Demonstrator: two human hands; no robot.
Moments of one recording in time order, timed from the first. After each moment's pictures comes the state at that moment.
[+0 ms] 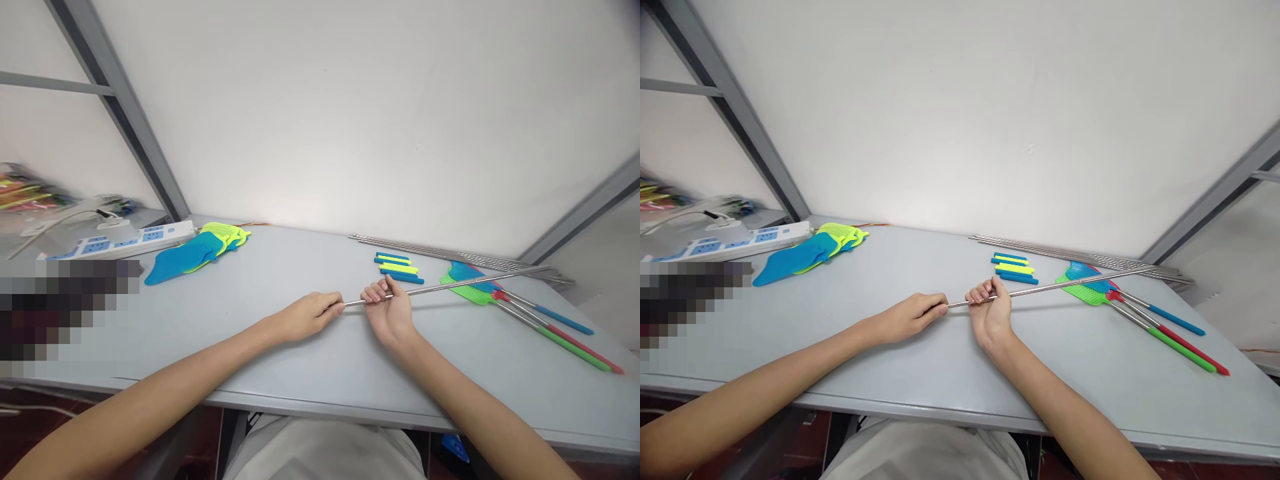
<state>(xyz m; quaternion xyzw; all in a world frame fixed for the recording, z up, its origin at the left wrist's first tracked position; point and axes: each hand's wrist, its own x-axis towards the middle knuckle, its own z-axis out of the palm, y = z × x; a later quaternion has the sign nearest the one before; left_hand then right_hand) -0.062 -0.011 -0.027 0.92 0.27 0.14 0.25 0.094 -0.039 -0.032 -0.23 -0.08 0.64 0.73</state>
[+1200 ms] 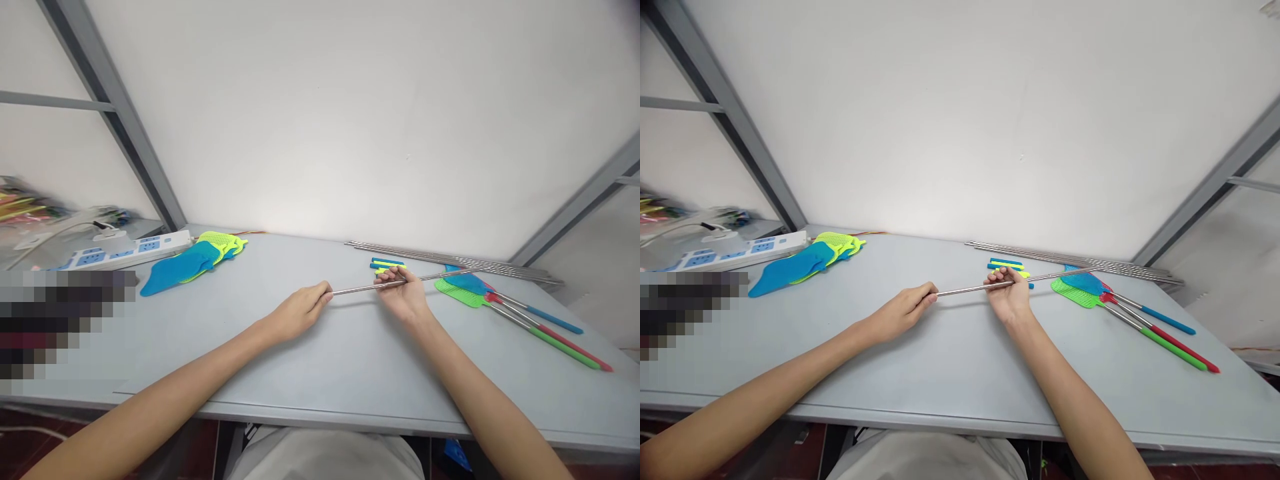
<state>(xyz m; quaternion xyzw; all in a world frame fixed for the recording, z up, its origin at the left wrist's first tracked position) -0.068 -0.005 -0.018 0.89 0.34 0.21 0.22 0.145 -0.012 -0.023 -0.25 -0.11 0.64 0.72</state>
